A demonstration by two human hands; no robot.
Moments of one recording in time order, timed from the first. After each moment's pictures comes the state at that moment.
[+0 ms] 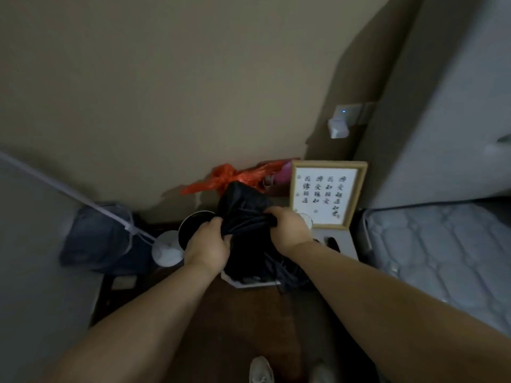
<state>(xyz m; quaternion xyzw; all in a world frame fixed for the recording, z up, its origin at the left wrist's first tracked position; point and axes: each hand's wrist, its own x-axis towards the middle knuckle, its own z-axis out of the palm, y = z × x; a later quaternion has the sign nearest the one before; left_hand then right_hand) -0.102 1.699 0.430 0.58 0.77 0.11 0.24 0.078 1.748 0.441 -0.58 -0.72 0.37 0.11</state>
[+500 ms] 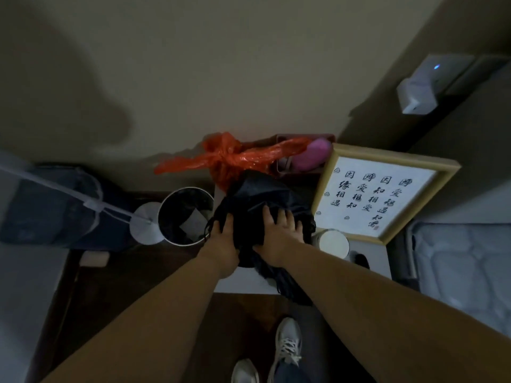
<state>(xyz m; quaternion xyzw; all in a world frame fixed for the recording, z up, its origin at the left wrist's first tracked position) -0.123 1.805 0.239 0.54 0.73 -0.03 0.41 0.016 1.858 0.247 -0.56 -0.73 0.31 -0.23</state>
